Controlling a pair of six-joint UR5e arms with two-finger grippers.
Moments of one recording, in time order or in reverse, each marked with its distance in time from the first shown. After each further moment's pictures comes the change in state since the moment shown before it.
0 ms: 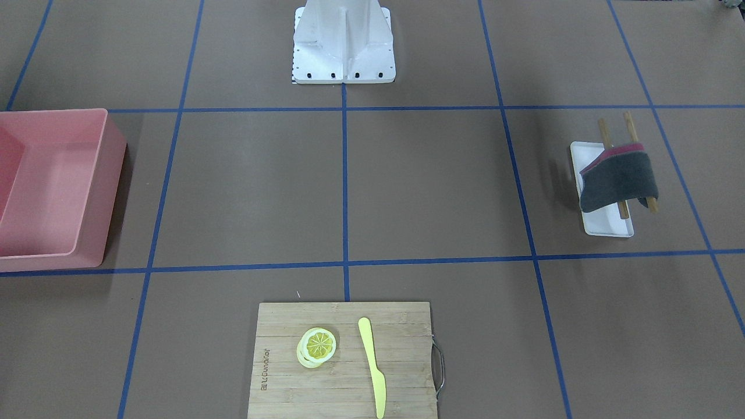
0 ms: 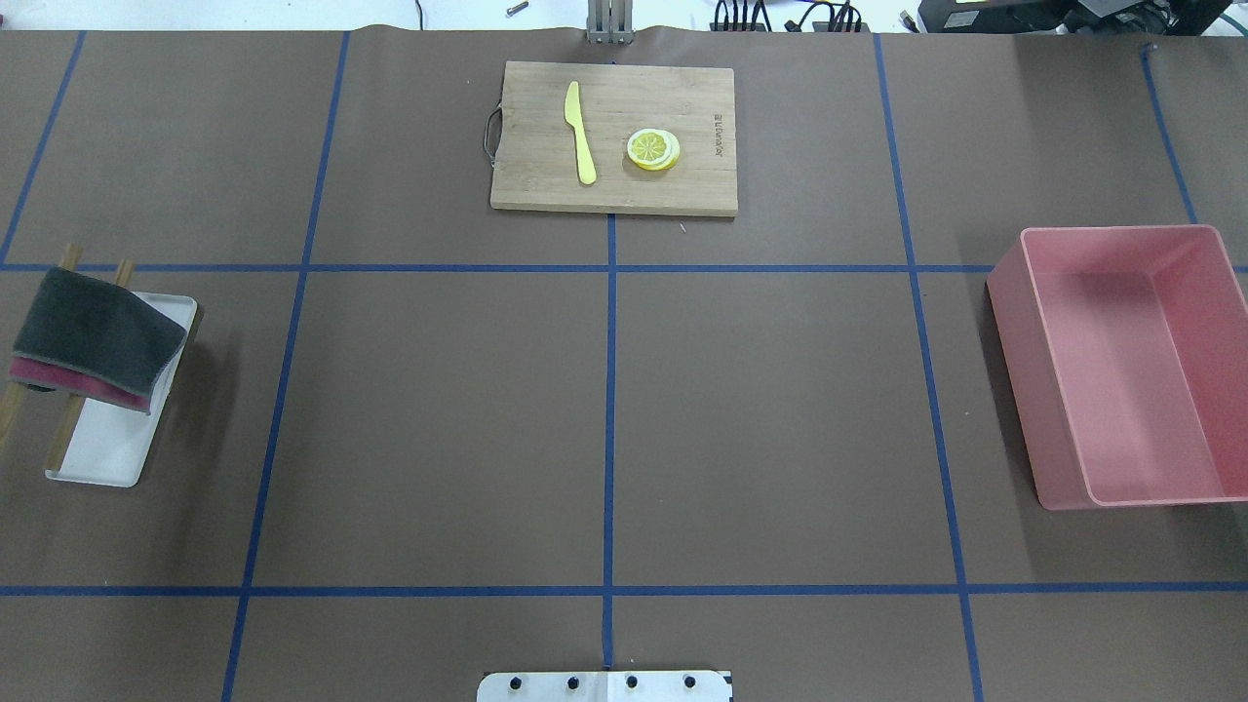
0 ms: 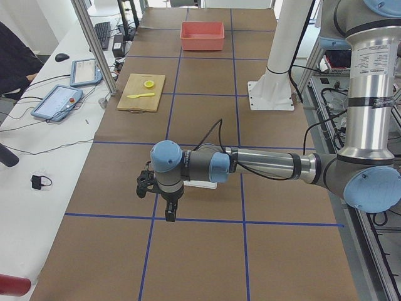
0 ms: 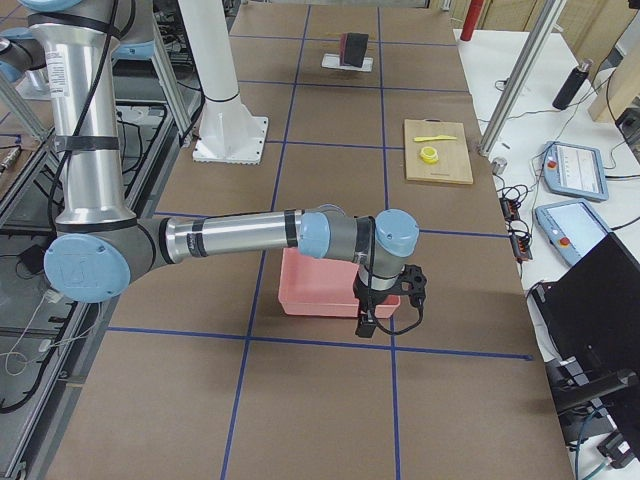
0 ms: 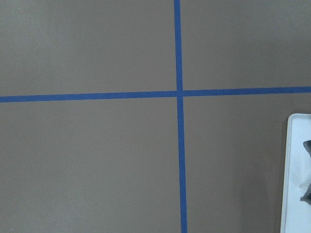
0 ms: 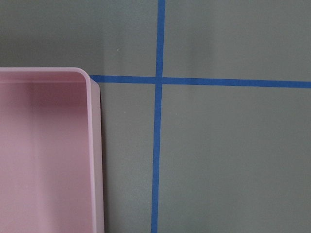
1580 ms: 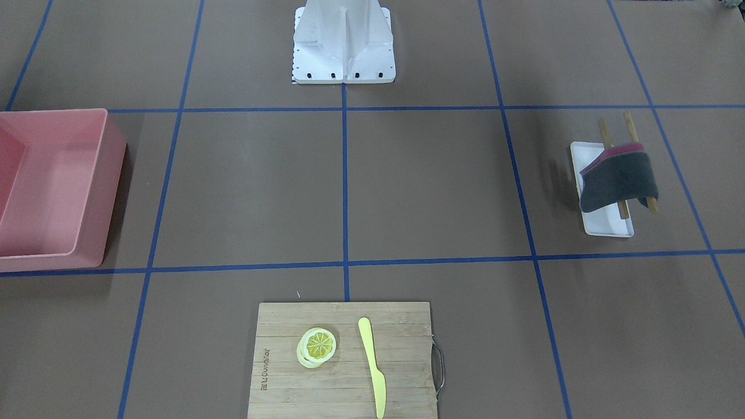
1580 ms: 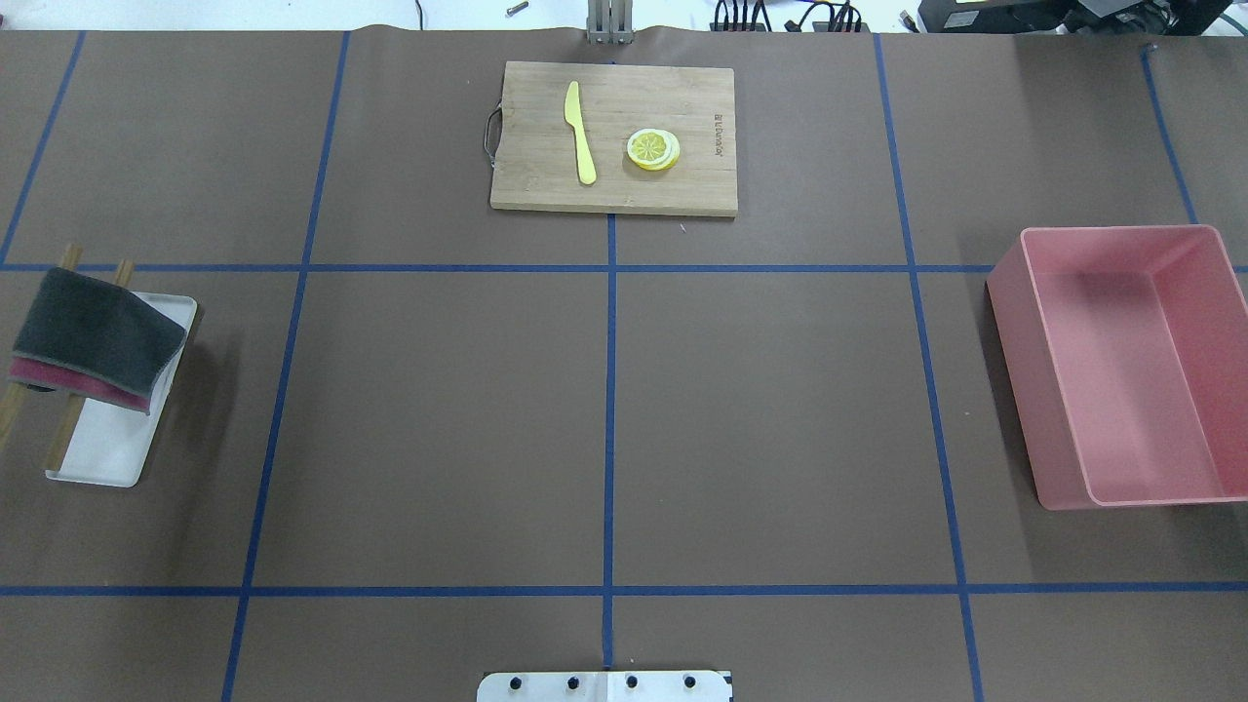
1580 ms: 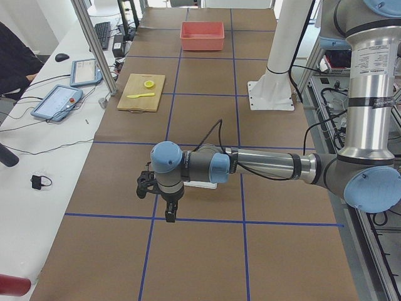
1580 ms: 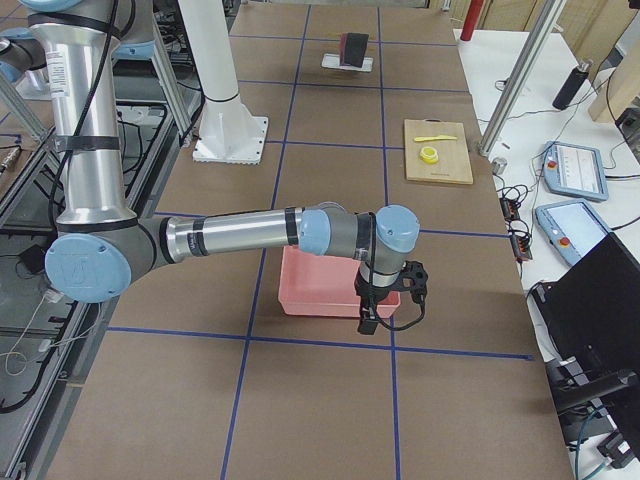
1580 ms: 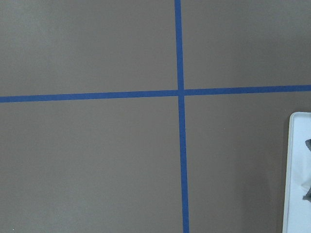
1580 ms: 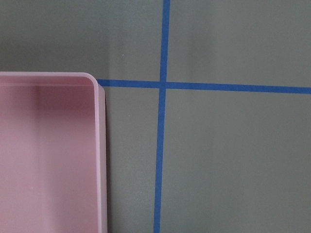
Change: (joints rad) left arm 0.000 -0.001 0.003 -0.001 0.001 0.007; right arm 0.000 0.005 0.013 0.000 0.000 0.000
